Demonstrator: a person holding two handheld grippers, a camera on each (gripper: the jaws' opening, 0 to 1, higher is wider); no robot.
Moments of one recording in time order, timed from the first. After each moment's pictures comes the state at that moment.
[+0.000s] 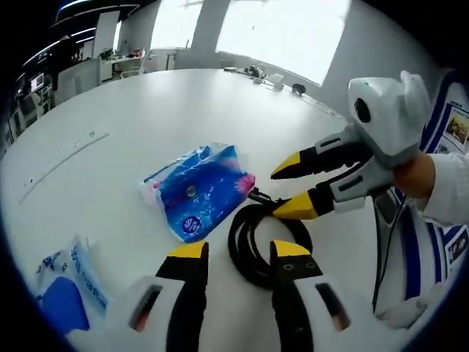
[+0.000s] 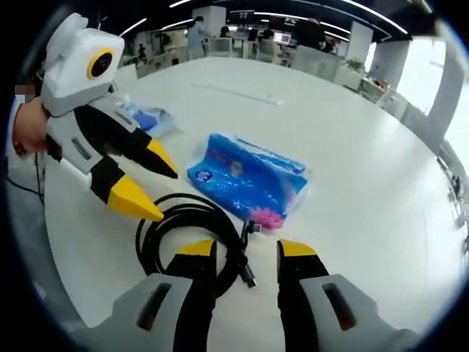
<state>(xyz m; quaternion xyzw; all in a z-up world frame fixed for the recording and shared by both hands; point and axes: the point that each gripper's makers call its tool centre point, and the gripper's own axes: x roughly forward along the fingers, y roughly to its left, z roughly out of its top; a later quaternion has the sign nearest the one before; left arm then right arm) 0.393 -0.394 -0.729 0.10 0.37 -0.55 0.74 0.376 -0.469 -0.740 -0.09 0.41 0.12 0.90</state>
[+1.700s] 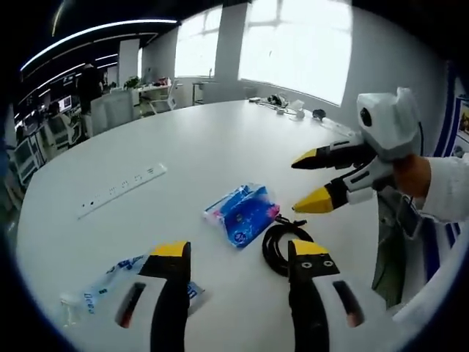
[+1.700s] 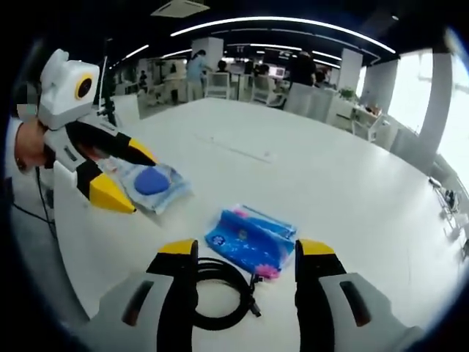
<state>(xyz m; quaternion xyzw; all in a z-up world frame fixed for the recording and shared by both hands) 0.423 -0.315 -0.632 0.10 0.29 -0.48 0.82 0.400 -0.440 -0.645 -0.09 0.31 0.13 0.94</state>
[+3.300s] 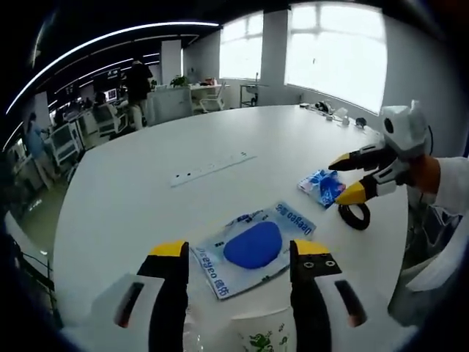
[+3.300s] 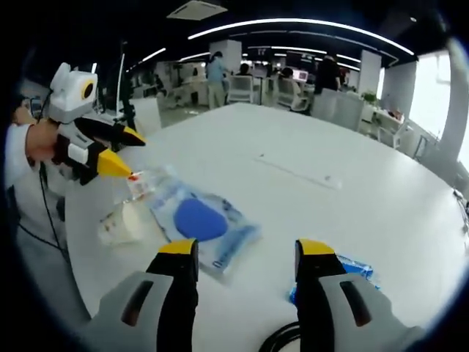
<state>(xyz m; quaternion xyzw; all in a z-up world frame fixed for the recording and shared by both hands) 0.500 -0.121 -0.632 0.10 0.29 -0.38 0.87 0.457 -0.298 -0.660 -0.07 0.31 0.18 0.93</state>
